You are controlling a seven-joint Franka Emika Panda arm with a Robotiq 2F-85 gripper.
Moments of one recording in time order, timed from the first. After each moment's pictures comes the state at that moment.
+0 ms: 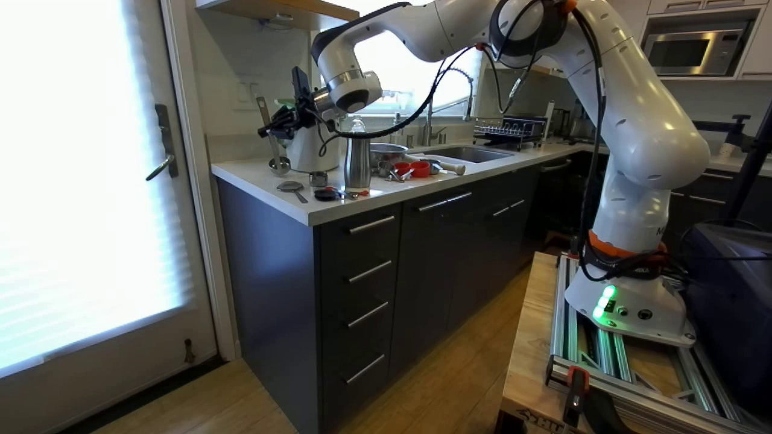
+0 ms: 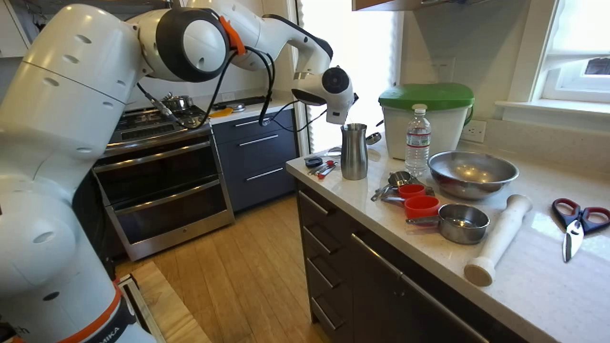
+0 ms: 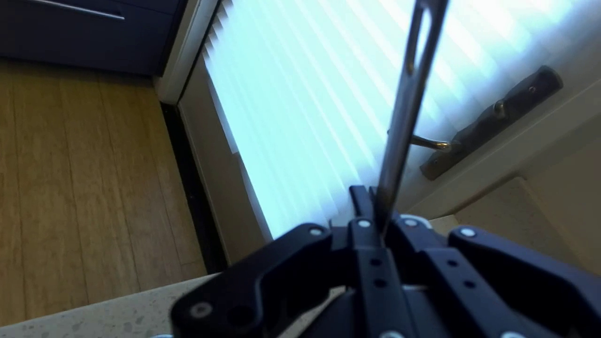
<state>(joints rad) 0.03 0.66 0.11 -1.39 1.52 2.75 0.74</state>
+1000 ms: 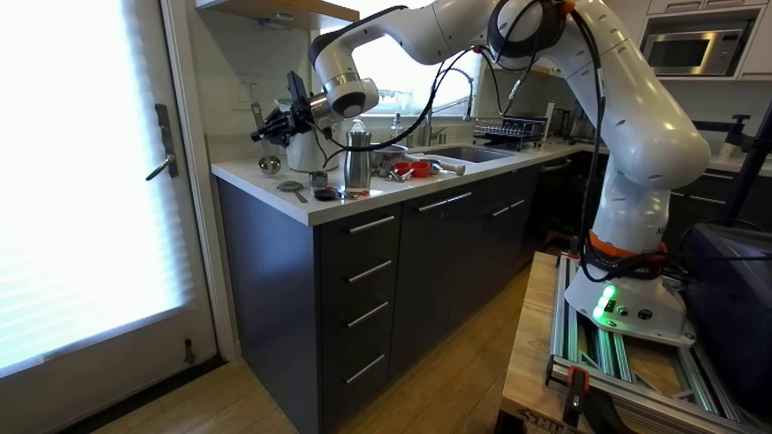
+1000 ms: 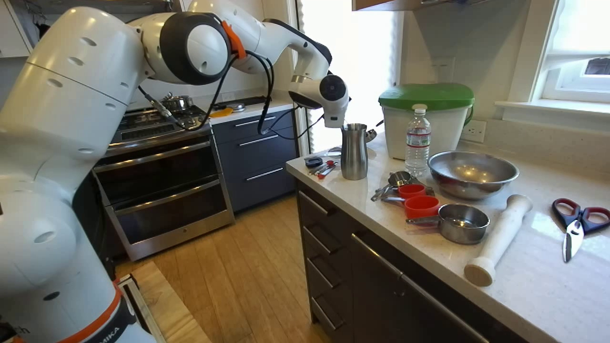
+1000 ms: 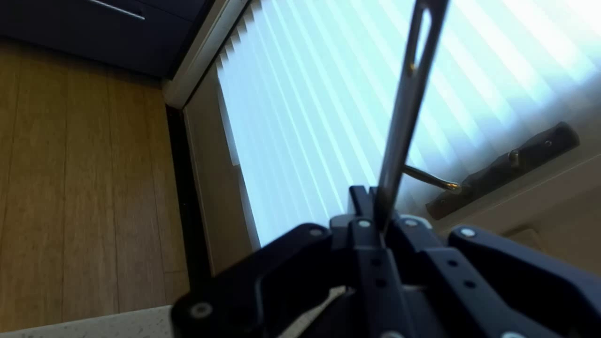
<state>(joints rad) 0.03 0.67 0.13 -1.39 1.60 2.72 0.53</state>
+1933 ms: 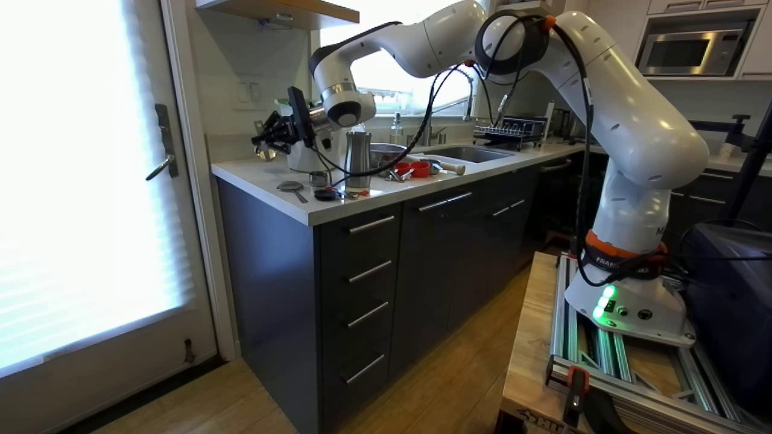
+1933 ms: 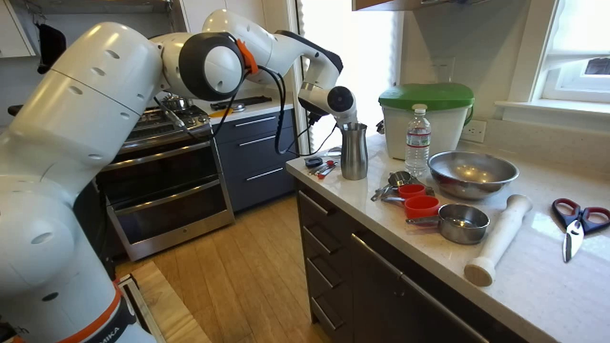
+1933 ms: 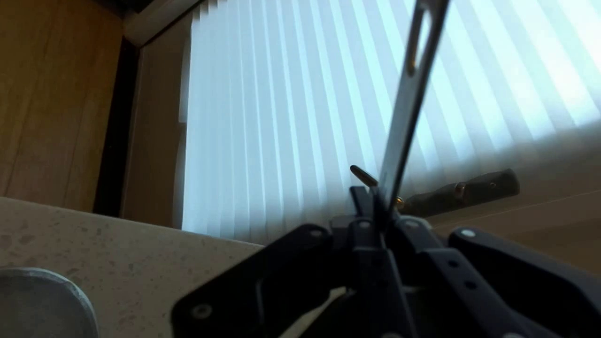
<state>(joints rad) 0.01 0.78 0.12 -1.27 1.68 2.72 0.10</state>
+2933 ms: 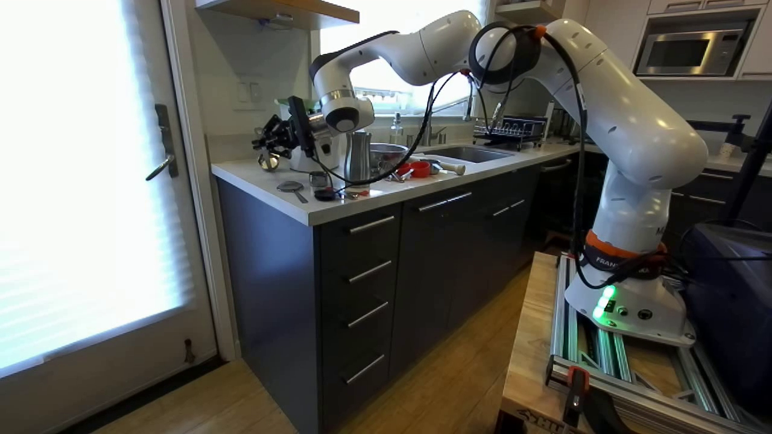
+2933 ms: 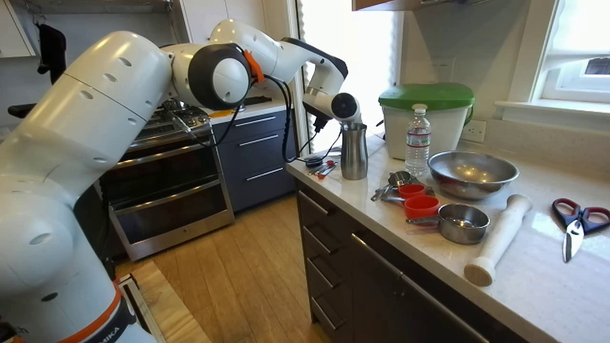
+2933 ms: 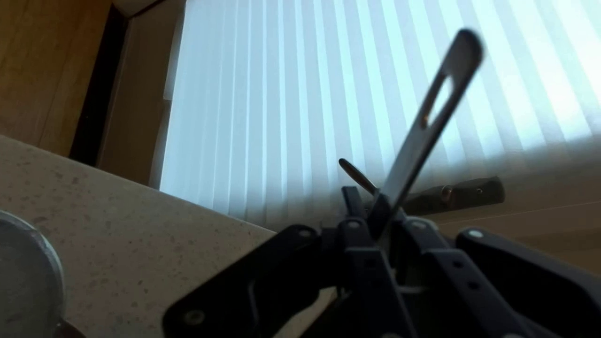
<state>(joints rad) 0.00 0.83 0.12 -1.21 1.70 2.72 -0.04</state>
